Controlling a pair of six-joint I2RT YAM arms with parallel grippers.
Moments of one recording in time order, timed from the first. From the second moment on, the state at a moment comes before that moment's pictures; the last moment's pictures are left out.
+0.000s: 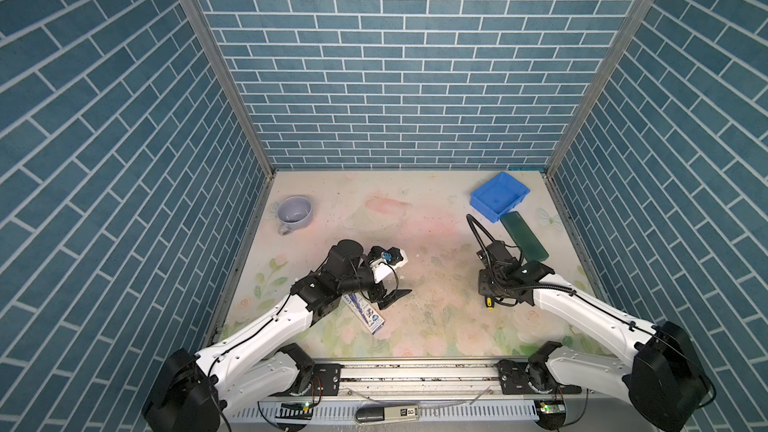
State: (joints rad) left arm -0.68 1.01 0.60 -0.09 0.45 0.33; right arm 0.62 1.15 0.71 -0.74 0.22 0.65
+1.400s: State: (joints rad) left arm -0.76 1.59 0.84 0.52 0.25 0.13; right arm 0.20 1.56 1.15 -0.26 0.13 0.36
